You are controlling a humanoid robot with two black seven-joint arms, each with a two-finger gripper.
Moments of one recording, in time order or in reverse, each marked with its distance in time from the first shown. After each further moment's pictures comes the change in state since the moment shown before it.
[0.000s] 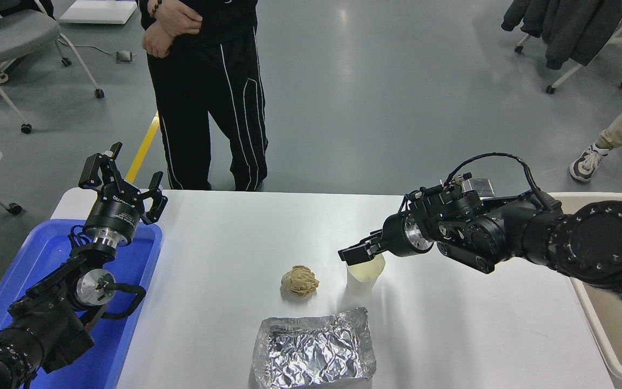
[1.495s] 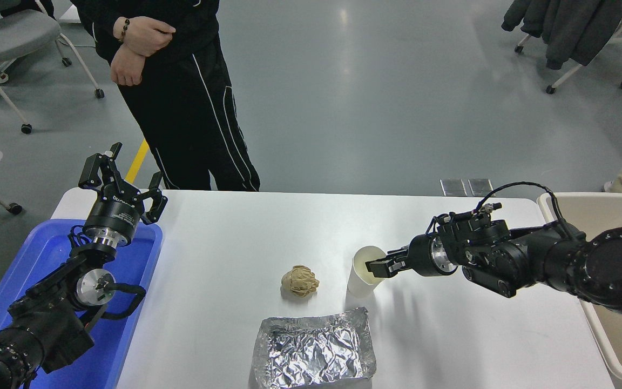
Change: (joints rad) left arm 0.000 0.000 0.000 0.000 0.000 0.000 0.000; right arm -0.124 -0.085 -0.001 -0.018 0.001 -0.095 0.005
